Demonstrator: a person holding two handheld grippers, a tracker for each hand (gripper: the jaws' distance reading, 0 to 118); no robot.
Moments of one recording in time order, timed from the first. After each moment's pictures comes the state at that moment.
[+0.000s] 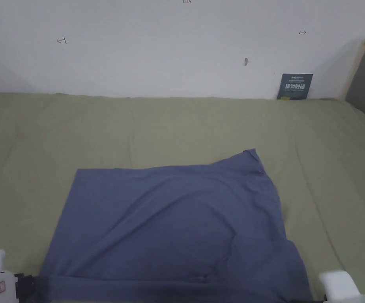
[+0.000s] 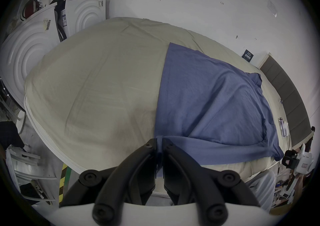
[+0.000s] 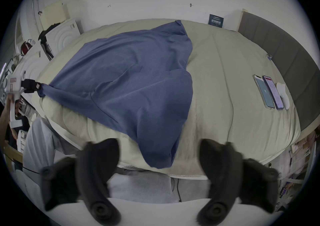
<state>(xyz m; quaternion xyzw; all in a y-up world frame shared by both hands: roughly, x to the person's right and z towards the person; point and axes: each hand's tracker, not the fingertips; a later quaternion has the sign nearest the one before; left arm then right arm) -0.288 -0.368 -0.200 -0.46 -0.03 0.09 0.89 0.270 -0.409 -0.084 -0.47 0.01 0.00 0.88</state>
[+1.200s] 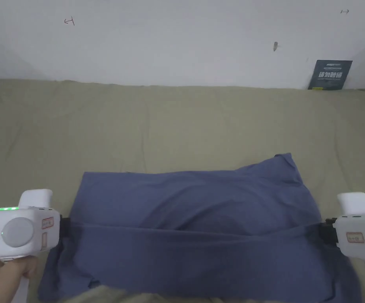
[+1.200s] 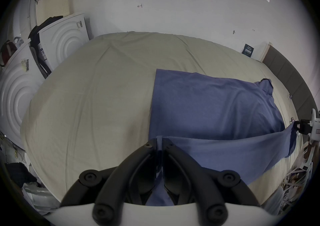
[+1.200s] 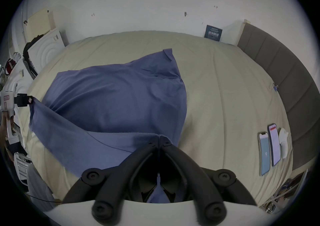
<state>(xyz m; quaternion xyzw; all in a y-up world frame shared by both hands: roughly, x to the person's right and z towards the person) -0.253 -0.376 -0.400 -0.45 -0.04 0.00 0.89 0.300 -0.373 -0.315 -0.45 -0.04 0.01 0.89</state>
